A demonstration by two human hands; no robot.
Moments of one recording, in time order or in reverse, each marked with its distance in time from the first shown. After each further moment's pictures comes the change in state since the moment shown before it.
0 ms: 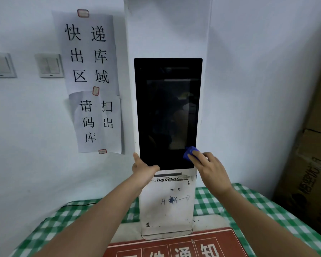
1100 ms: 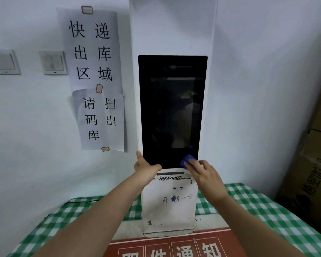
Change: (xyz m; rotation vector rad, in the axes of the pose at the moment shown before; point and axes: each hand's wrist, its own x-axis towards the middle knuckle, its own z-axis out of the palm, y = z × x) left_hand 0.000 -0.002 -0.002 0.036 -0.010 -0.026; right_hand -0.013 -0.021 0.019 0.097 -0.042 0.000
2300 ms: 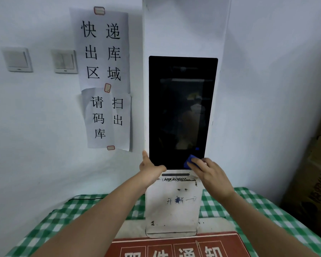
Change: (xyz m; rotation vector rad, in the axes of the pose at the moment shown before) left_hand -0.004 0.000 -0.008 -0.011 -0.040 0.030; right_hand 0.017 0.002 -0.011 0.008 0.002 -0.093
